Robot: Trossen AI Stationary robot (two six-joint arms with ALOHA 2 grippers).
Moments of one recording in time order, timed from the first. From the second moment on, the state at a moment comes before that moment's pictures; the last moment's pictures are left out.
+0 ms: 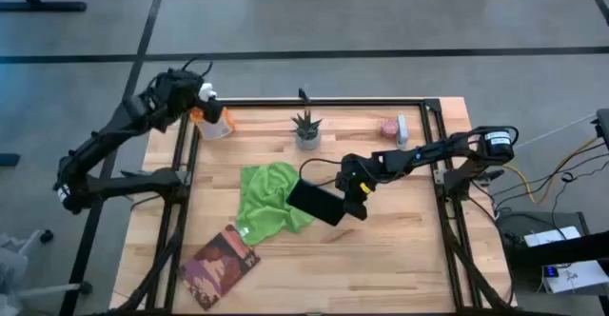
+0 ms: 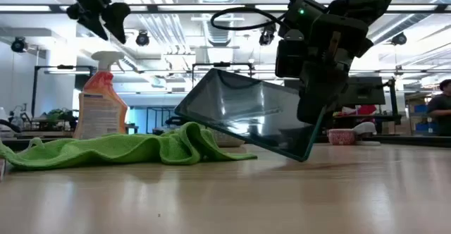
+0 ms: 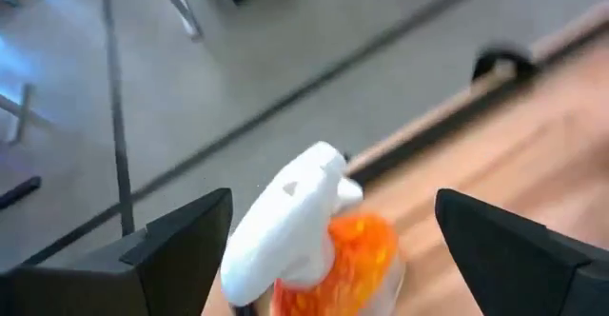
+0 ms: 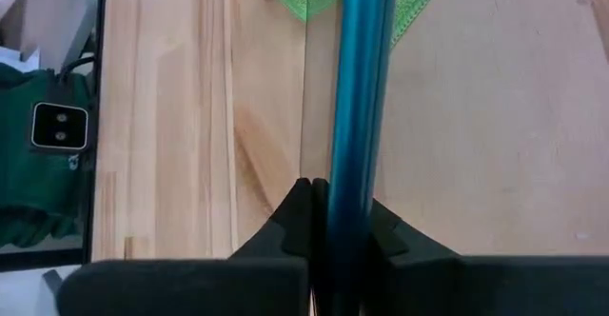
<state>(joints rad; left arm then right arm) 0.76 0.96 1.18 -0.99 -0.44 0.02 -0.07 1.60 0.77 -0.09 -0.54 0.33</state>
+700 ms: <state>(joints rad) 0.87 1.18 1.40 -1.33 -0.34 0.25 -0.04 1.60 0.76 -0.09 -0.51 0.33</state>
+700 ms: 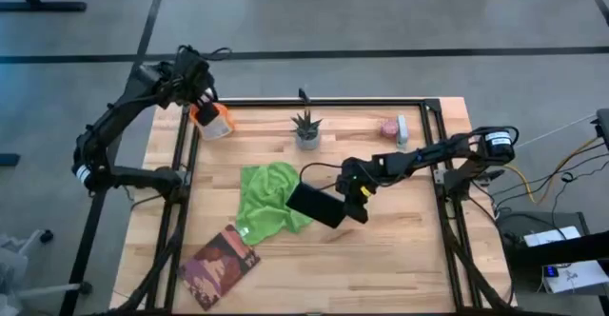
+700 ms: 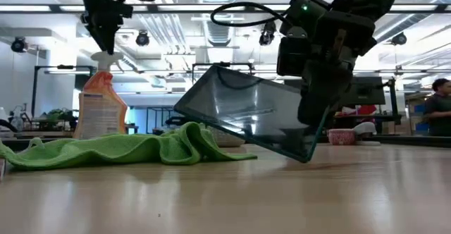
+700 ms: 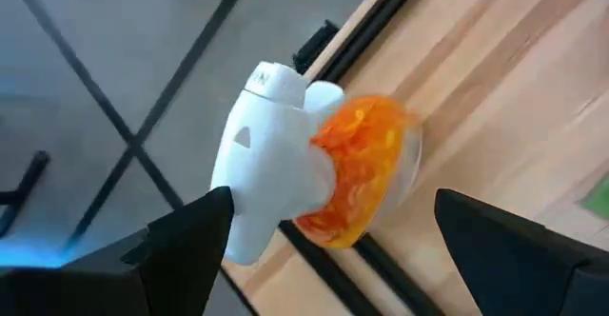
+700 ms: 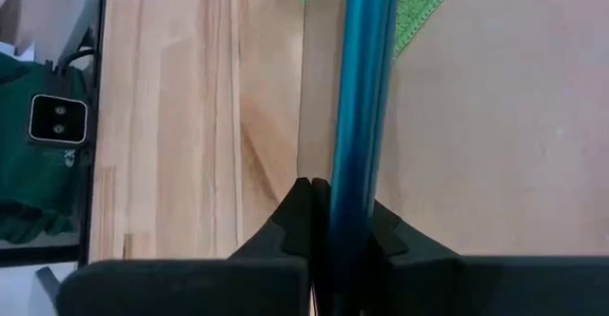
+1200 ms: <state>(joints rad) 0.87 1.17 1.39 -1.25 -0.43 0.13 -0.04 1.60 0.76 -0.07 -0.50 0.34</state>
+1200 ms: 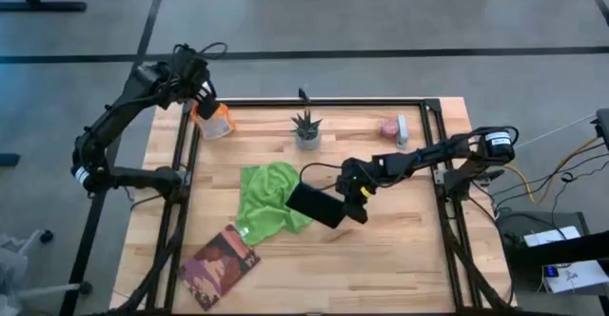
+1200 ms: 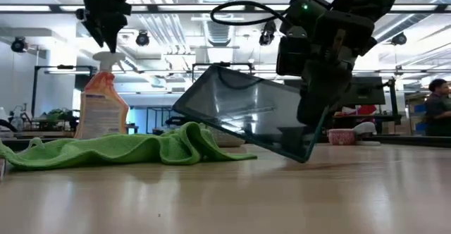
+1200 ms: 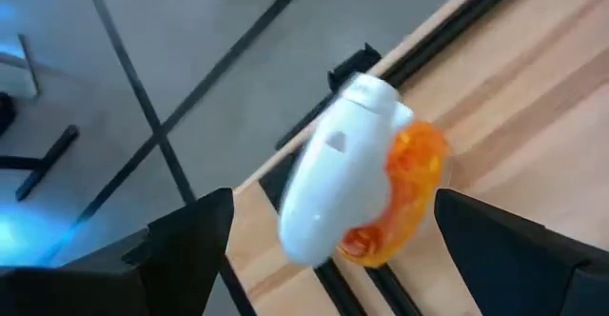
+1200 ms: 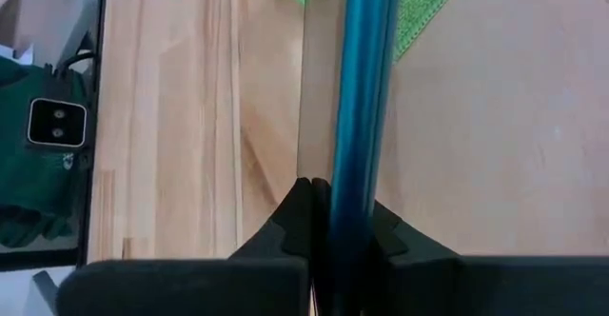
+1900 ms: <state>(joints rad) 0.85 1.24 1.36 -1.26 -0.32 0.08 -0.03 1.60 0.76 -0.05 -0.49 0.34</state>
